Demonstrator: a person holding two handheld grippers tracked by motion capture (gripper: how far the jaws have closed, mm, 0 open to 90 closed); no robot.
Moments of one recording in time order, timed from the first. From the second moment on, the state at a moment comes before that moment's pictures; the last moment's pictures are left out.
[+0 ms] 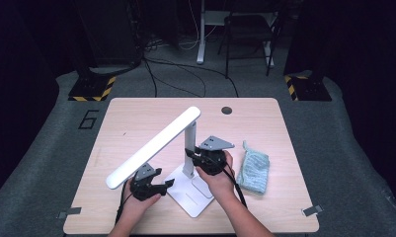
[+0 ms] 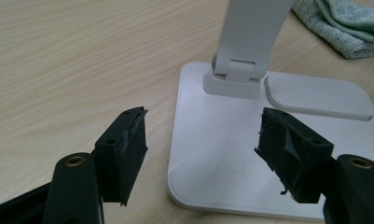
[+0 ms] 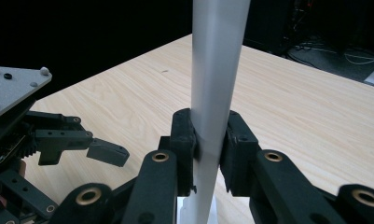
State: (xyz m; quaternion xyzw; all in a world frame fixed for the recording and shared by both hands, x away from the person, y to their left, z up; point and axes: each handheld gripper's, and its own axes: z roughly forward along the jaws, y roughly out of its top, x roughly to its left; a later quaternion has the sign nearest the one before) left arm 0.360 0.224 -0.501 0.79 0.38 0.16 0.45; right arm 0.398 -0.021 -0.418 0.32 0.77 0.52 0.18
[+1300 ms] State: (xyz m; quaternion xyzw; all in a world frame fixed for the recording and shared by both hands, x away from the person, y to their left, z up) left arm 0.361 0.225 -0.513 0.79 0.38 0.16 0.45; right arm 0.306 -0.081 -0.505 0.34 0.80 0.46 0.21
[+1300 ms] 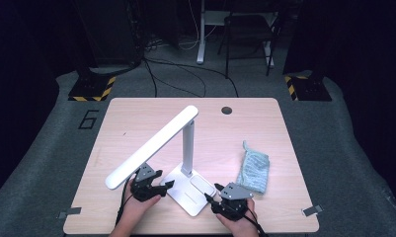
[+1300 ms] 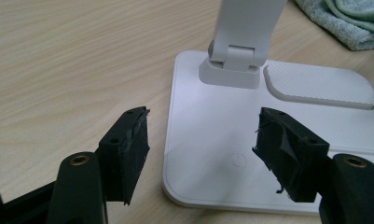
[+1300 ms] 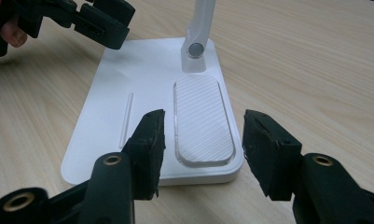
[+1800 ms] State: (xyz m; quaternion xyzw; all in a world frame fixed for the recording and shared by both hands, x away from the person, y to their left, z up) left arm 0.357 0.227 -0.517 0.80 0.39 0.16 0.43; right arm 0.320 -0.072 -0.518 0.33 0.82 0.41 0.21
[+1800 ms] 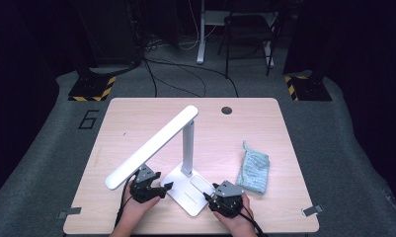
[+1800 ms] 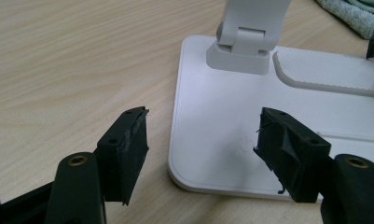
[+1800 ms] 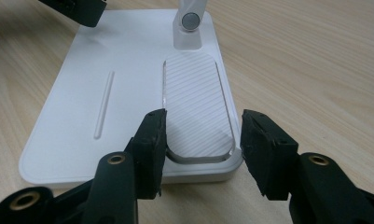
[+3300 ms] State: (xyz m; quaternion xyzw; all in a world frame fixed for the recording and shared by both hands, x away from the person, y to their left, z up) left arm 0.325 0.208 -0.527 0.83 0.35 0.14 0.41; right arm 0.387 -0.092 -0.525 0.44 0.77 0.45 0.12
